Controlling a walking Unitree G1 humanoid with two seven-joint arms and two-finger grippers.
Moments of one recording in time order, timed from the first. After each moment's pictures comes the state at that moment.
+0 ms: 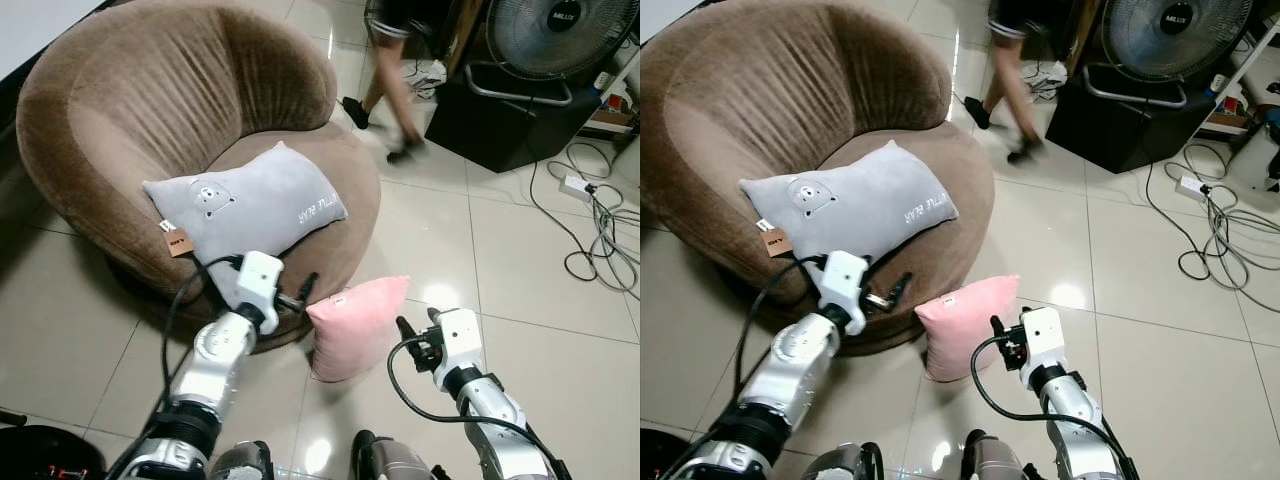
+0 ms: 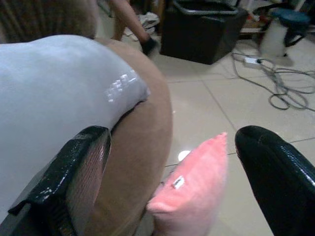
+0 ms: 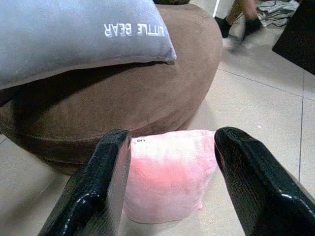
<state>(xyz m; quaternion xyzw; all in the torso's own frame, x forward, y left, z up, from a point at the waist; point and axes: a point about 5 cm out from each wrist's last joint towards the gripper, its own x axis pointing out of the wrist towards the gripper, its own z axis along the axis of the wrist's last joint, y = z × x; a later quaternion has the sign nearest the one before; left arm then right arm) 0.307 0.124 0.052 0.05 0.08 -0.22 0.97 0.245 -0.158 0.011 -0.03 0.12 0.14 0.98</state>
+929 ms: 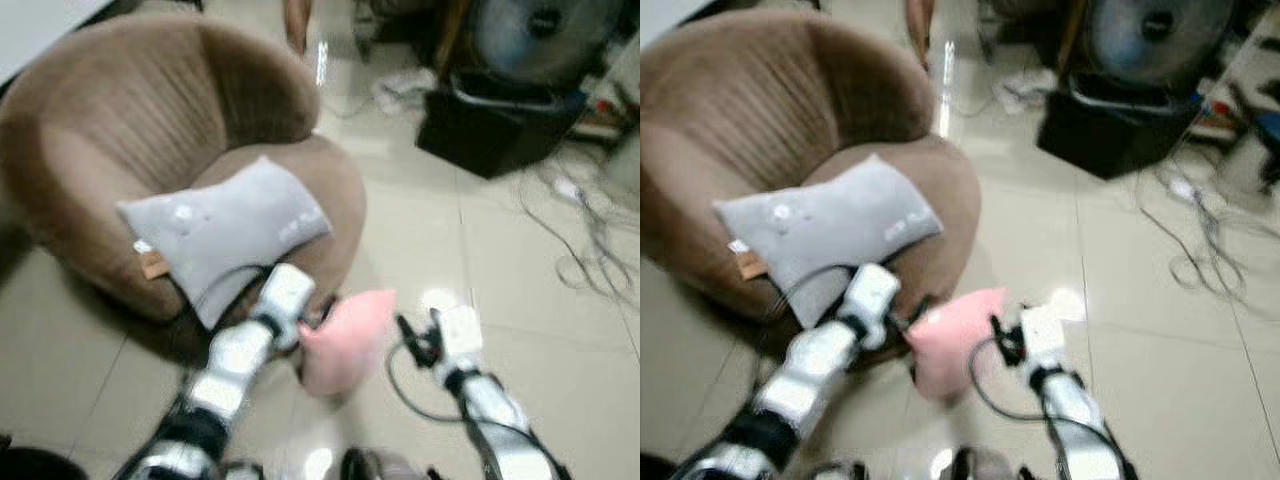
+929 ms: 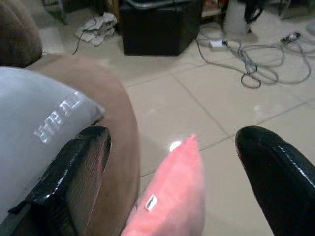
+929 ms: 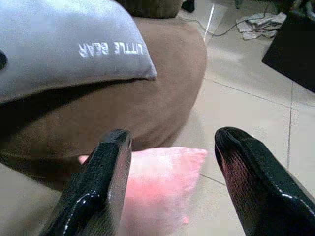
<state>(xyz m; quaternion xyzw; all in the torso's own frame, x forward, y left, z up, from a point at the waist) 0.297 0.092 0.045 0.11 0.08 -0.30 0.94 0.241 -0.155 0.018 -0.03 0.11 0.14 0.98</state>
